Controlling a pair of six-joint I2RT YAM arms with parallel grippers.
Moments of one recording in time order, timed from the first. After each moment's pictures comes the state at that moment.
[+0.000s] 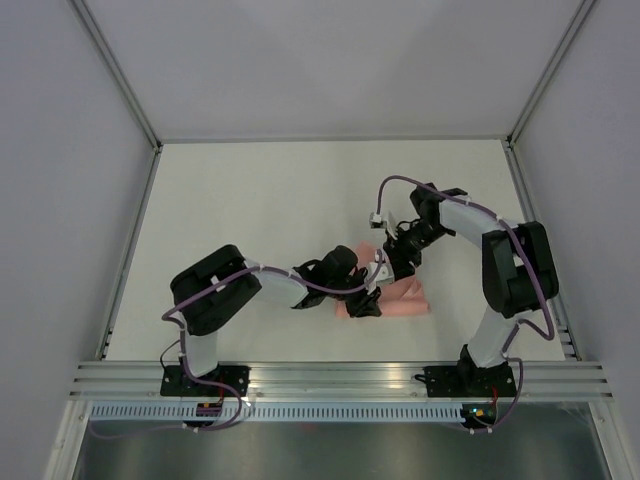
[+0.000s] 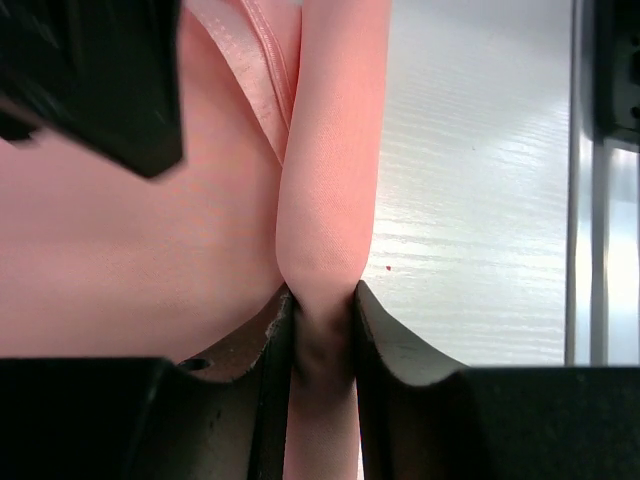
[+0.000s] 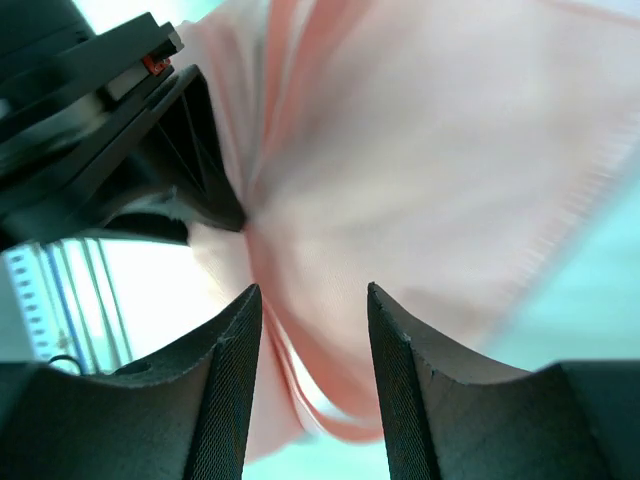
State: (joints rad) left arm -1.00 1.88 0.86 0.39 0.48 0.10; right arm 0.26 1.83 1.18 -0.99 -0.77 -0.95
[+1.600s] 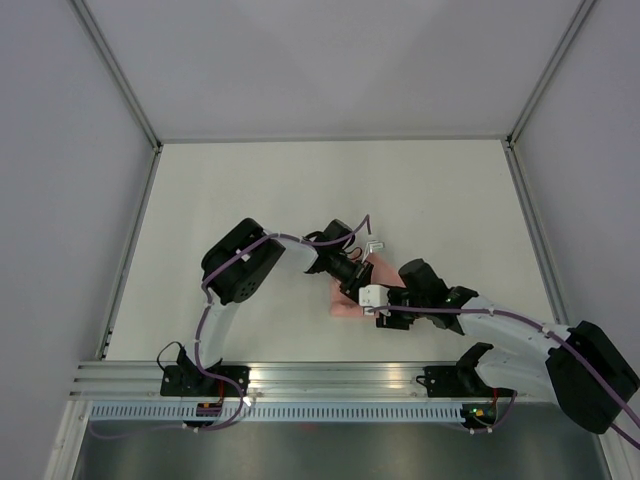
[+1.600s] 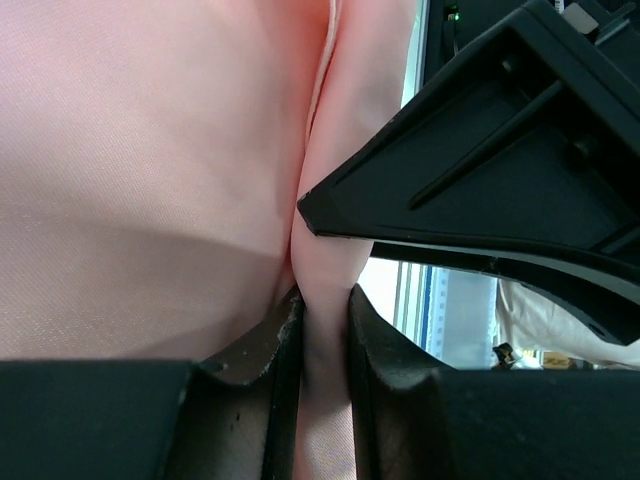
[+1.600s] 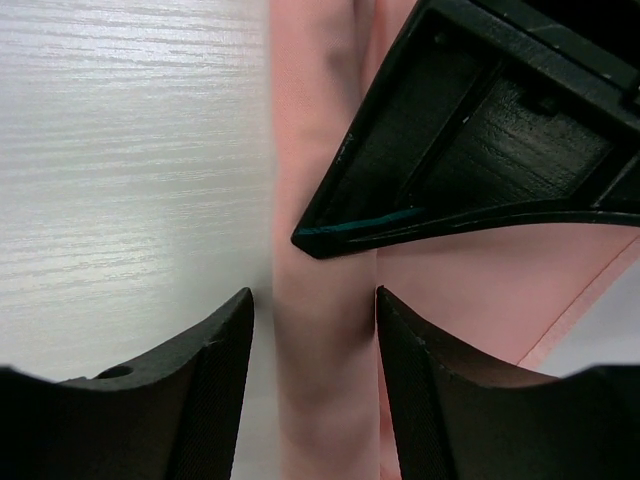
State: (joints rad) left arm -0.78 2.18 1.17 0.07 1.11 -0.26; right arm 0.69 1.09 0.39 -0.22 -0.37 -0.80
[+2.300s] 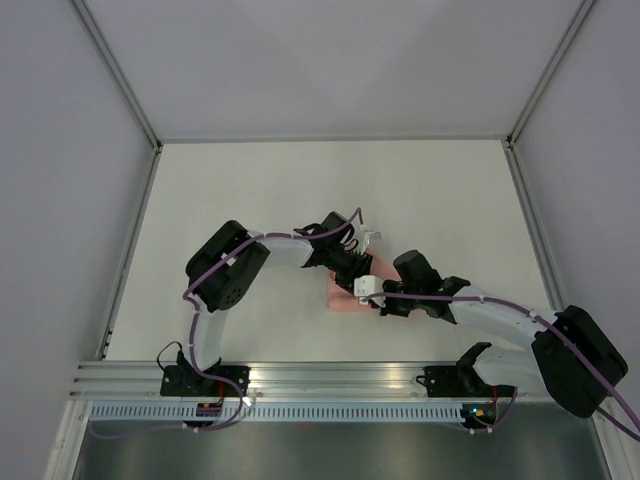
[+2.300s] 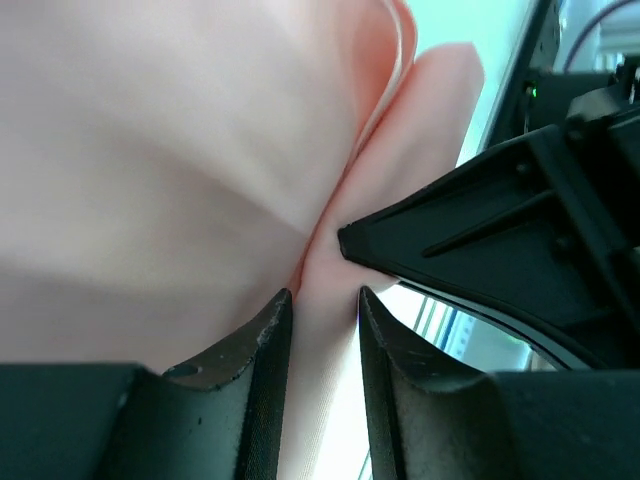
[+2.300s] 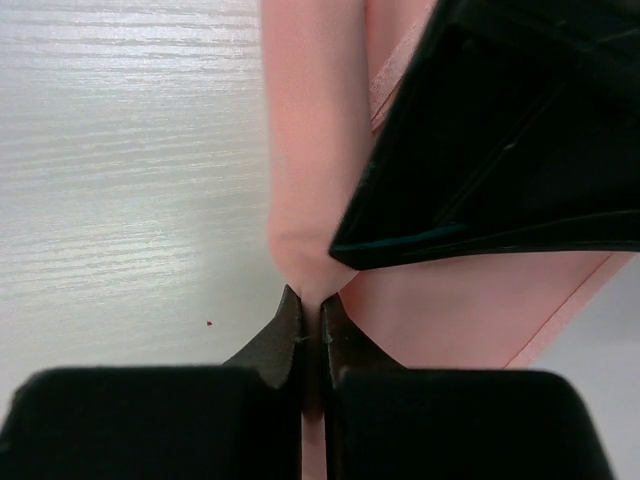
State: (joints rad) left arm -0.77 2.07 1.19 -0.09 0.86 -0.33; right arm 0.68 1.19 0.45 -0.20 -0.38 -0.79
